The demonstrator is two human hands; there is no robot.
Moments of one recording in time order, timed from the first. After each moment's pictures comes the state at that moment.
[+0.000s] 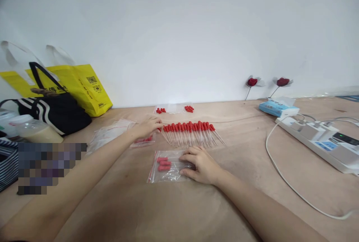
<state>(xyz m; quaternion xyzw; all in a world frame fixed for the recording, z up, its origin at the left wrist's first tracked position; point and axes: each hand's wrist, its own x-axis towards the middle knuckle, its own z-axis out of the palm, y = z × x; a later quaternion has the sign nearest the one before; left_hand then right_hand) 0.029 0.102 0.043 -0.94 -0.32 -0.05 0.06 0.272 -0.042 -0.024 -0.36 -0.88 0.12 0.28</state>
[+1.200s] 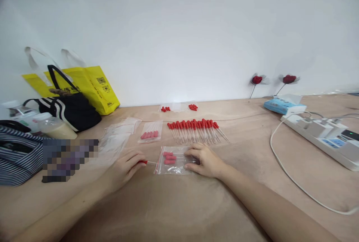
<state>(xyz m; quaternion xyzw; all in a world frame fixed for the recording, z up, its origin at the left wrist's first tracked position) -0.026 -0.048 0.016 -0.91 -0.36 -0.23 -0.02 0.272 -0.040 -0.027 -0.35 -0.88 0.13 0.29</state>
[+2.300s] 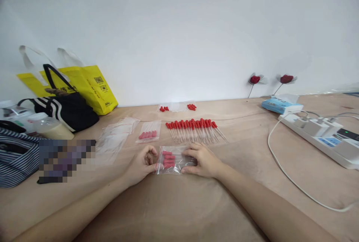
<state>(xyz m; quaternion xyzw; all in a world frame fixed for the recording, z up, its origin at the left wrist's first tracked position) 0.021 -0.037 -0.014 -0.70 -0.51 -0.32 -0.38 0.271 -0.039 -0.026 -0.33 -0.89 0.12 0.29</state>
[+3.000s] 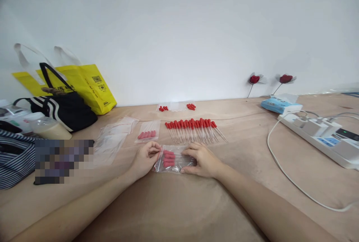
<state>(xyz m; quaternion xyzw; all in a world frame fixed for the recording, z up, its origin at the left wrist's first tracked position) 0.039 -0.022 -0.017 -0.66 -0.50 -0.39 -0.41 0.271 -0.039 -0.027 -0.34 -0.89 0.13 0.29</state>
